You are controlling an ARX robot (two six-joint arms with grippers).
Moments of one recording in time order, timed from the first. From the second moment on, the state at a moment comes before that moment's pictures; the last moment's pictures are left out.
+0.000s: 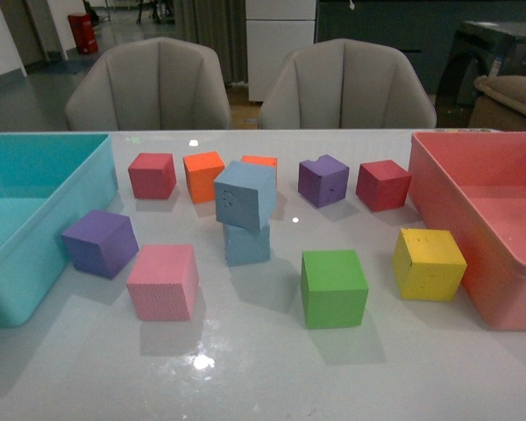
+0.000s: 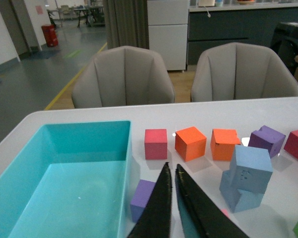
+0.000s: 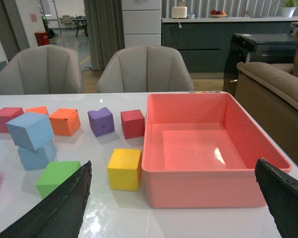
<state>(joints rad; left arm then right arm) -0.21 0.96 0.37 0.57 -0.21 0.01 0.00 0.00 0.01 0.00 0.00 0.01</state>
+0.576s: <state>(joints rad) 0.00 0.59 0.09 0.50 -0.01 0.00 0.00 0.00 0.01 0.00 0.00 0.01</state>
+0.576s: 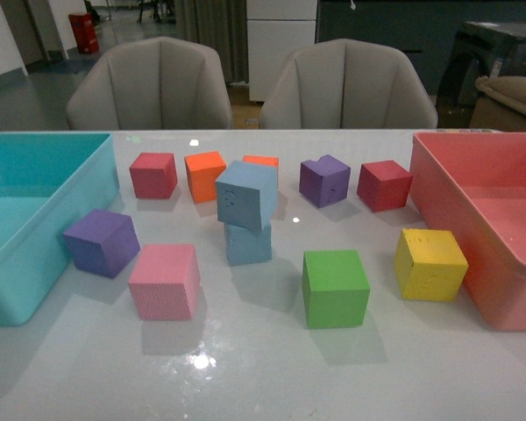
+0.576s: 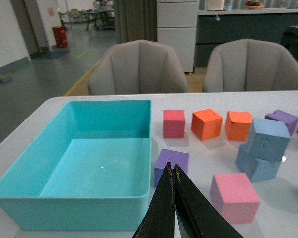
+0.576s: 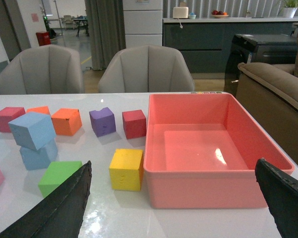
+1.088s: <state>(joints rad) 0.00 0.36 0.01 0.35 0.00 0.00 0.00 0.00 0.01 0.00 0.00 0.01</state>
